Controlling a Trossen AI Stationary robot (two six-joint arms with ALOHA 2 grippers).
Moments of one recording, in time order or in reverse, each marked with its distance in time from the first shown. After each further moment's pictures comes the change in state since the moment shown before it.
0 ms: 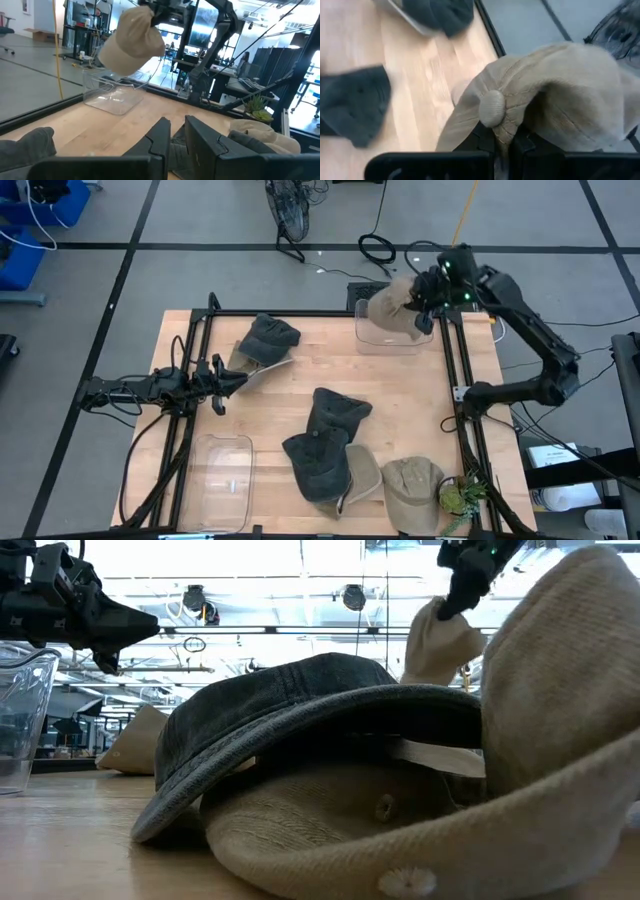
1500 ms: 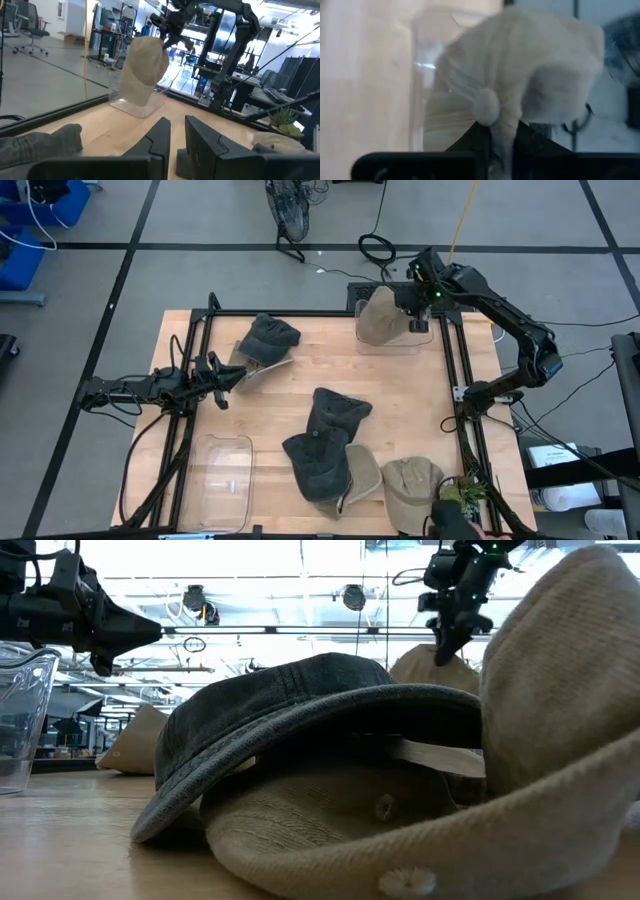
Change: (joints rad) left arm 0.000 0.000 0.000 0.001 -0.129 -0.024; right arm 0.019 0.181 -0.032 0.015 0.258 -0.413
